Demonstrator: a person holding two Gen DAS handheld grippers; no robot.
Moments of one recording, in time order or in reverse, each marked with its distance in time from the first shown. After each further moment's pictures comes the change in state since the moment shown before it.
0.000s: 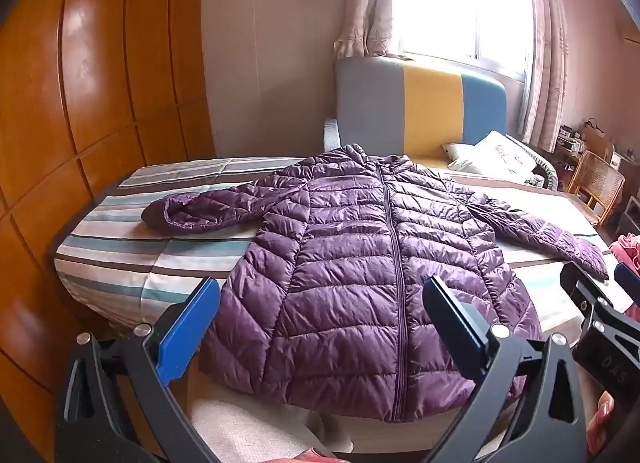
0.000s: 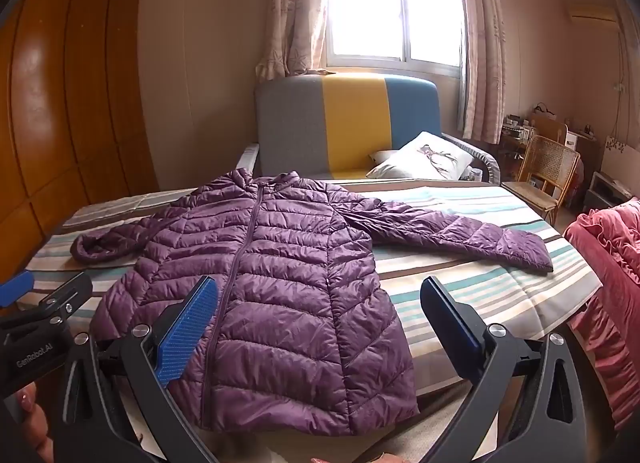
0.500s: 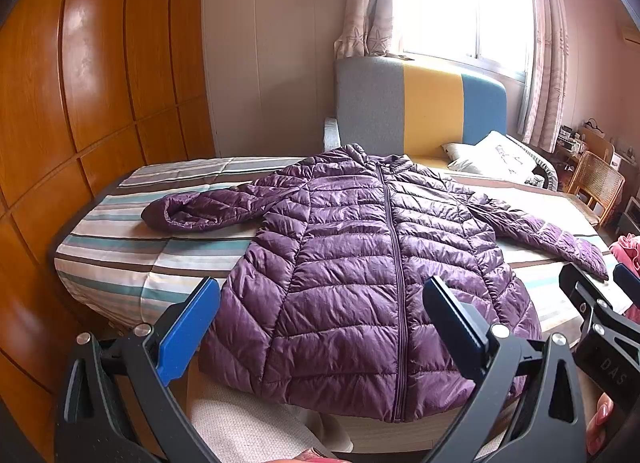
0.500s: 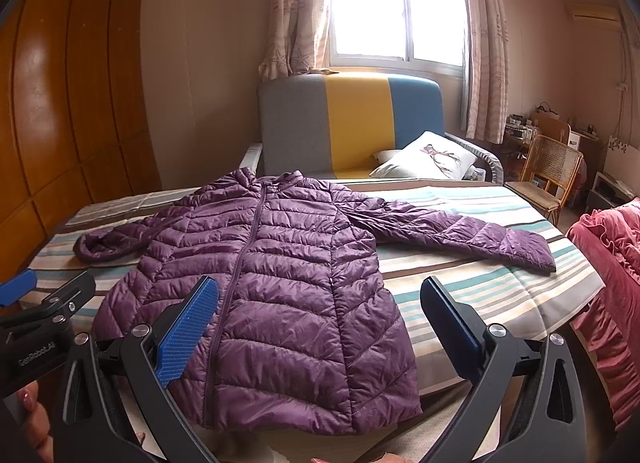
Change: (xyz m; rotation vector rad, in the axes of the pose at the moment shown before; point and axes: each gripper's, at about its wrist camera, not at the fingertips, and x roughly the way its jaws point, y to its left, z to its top) left arm 0.001 0.001 0.000 0.000 0.004 -0.005; right arm -0.001 0.001 -0.001 0.000 0.001 0.016
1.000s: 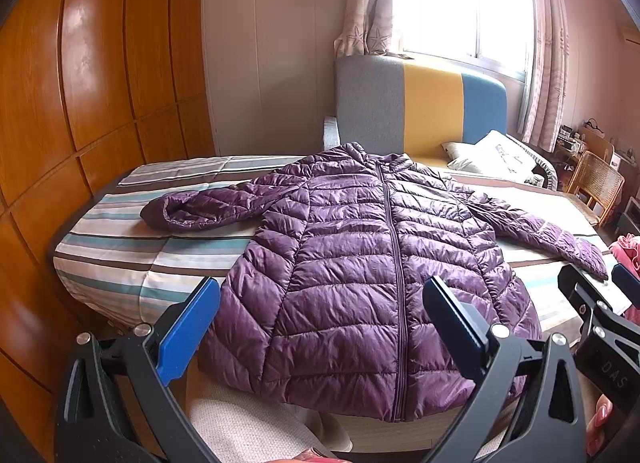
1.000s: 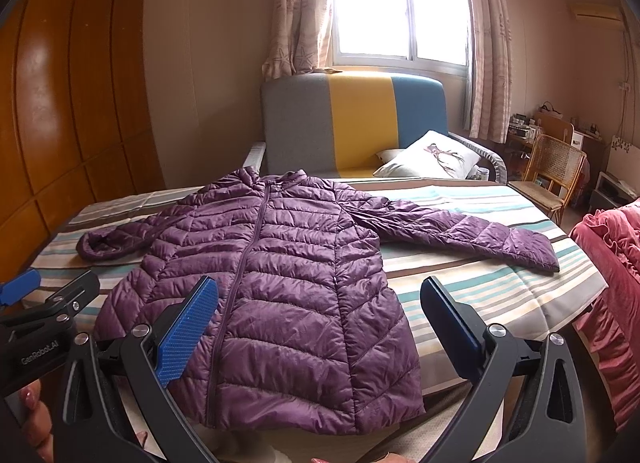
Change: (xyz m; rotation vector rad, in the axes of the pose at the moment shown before) left arm 0.001 0.001 -0.001 -0.002 0.001 -0.001; right arm 0.002 0.001 -0.001 -0.003 0.006 0.005
